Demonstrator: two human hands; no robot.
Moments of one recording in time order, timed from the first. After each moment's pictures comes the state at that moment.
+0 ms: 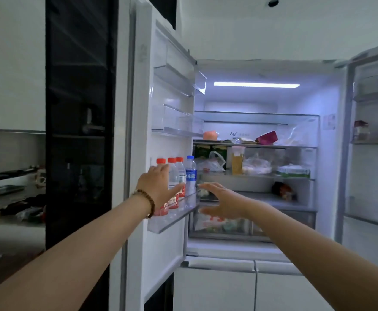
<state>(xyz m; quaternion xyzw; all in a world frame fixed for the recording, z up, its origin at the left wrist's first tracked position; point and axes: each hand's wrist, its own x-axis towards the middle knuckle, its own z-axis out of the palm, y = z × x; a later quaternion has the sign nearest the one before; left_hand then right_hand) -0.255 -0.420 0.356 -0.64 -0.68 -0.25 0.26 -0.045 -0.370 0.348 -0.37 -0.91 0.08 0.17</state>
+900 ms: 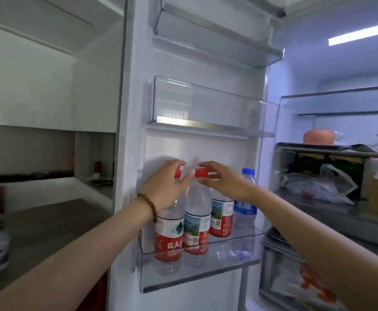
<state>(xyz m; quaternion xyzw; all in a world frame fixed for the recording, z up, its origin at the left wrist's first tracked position) -0.288 -0.254 0.364 -0.44 -0.77 -0.40 0.24 -0.197 -0.096 0.388 0.00 -0.93 0.27 0.25</state>
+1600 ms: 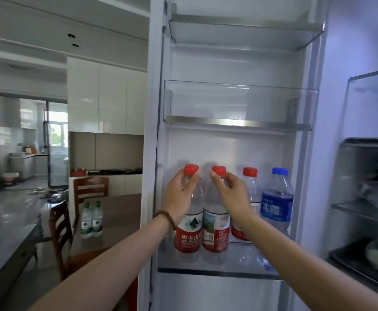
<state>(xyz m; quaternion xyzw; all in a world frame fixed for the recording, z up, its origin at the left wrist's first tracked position) -0.256 -0.233 0.326 -0.28 -0.67 -0.65 0.21 -0.231 -0.103 0.331 0.07 -0.74 0.57 0.36</state>
